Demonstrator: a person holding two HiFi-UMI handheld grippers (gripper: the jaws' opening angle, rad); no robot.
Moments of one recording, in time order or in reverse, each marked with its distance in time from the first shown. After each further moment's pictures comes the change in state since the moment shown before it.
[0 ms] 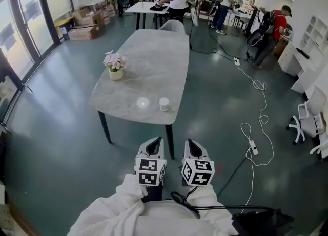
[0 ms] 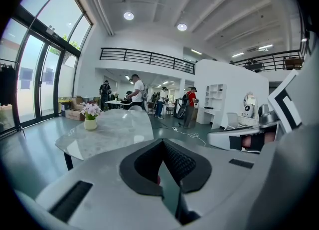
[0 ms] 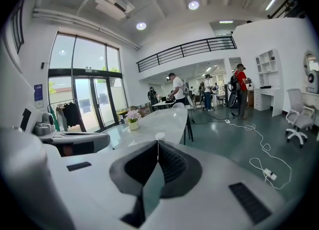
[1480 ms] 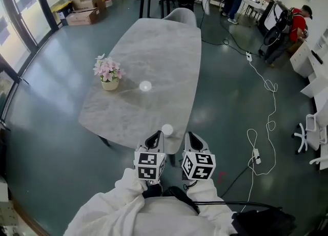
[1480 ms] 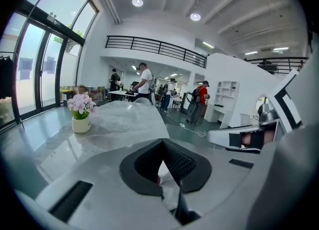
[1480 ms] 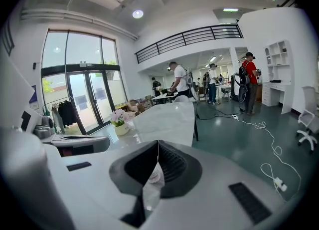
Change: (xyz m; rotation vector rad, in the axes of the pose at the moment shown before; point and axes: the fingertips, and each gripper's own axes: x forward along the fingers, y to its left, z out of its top) left arm 0.198 0.112 0.048 -0.077 0.092 0.045; right arm 0.225 -0.040 0.075 0.010 0.095 0.035
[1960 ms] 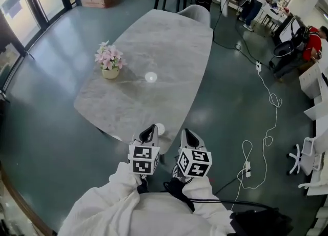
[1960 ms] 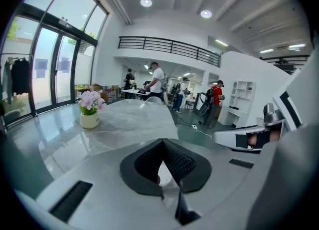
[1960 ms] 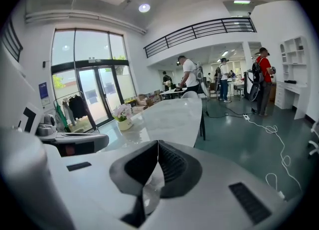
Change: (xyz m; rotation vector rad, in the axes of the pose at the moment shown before) left arm 0.040 0.001 0.002 -0.070 0.006 0.144; right arm 0.037 -0.035 0.011 -0.058 0.064 0.110
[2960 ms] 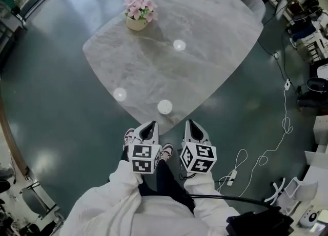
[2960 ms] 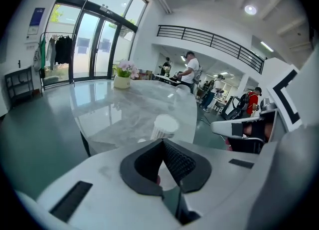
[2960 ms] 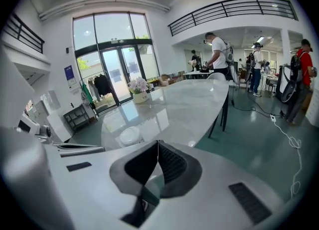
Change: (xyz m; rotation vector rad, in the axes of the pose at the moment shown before) left arm 0.001 -0.009 -0.117 -0.334 0.102 0.308; right arm 0.051 -0.016 -0.064 -0.194 0.236 0.266
